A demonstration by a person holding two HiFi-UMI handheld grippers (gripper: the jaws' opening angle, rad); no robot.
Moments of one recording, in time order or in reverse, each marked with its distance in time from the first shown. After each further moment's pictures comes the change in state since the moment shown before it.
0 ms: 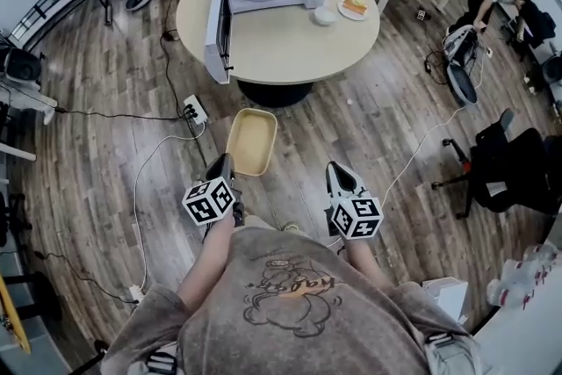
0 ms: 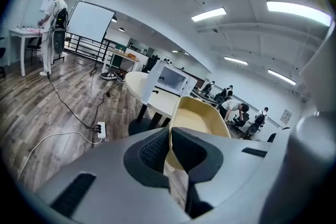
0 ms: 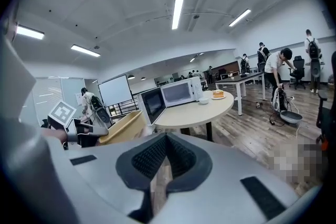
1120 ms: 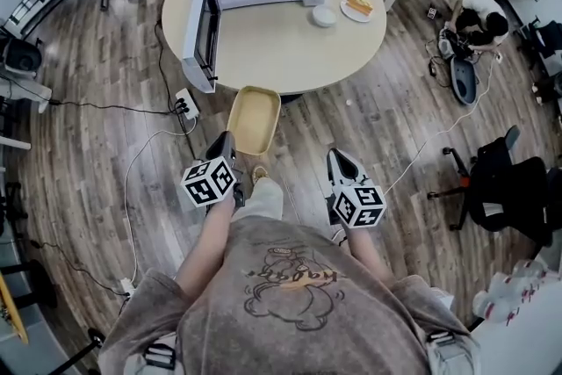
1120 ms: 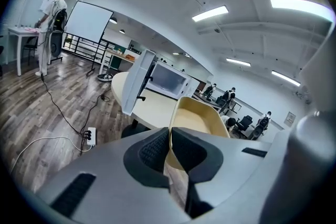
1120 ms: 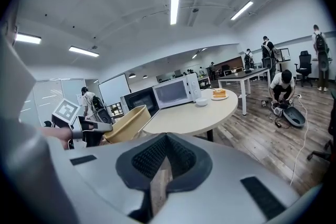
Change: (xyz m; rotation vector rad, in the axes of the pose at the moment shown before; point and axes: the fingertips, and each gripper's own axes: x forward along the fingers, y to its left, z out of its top) left arm 0.125 -0.042 0.046 -0.008 -0.040 0.010; right arm 0.089 -0.089 0.044 0.005 0.028 0.051
